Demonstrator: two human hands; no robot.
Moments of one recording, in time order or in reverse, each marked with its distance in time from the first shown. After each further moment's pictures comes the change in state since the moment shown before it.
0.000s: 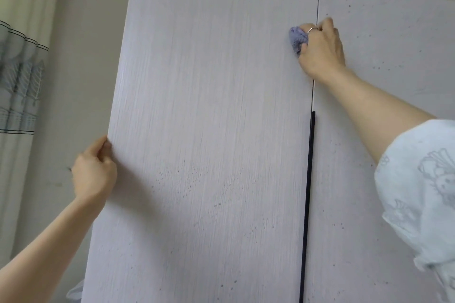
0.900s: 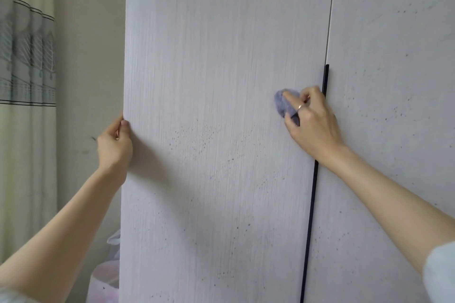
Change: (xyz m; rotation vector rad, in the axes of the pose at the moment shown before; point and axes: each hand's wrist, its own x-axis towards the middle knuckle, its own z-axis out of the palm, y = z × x) left_hand -0.014 -0.027 -0.003 -0.280 -0.103 -0.111; right_hand -0.198 0.007 0.049 0.195 0.099 -0.320
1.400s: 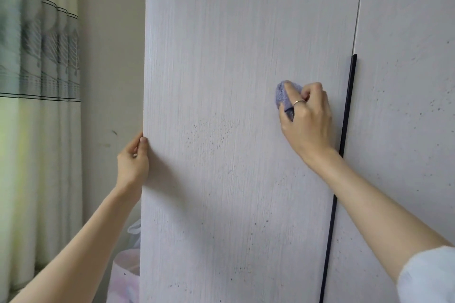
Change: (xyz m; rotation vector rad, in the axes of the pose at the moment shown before) left_hand -0.021 -0.035 -0.016 -0.009 -0.045 -0.045; right_hand 0.002 -0.047 0.033 -0.003 0.159 0.122
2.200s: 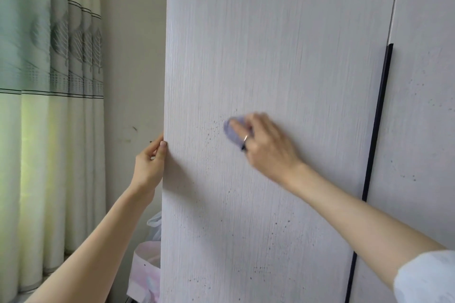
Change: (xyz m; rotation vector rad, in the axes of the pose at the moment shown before) left_hand 0.007 -0.020 -0.021 0.012 -0.161 -0.045; right_hand -0.034 -0.082 0.027 0.194 -0.197 -0.419
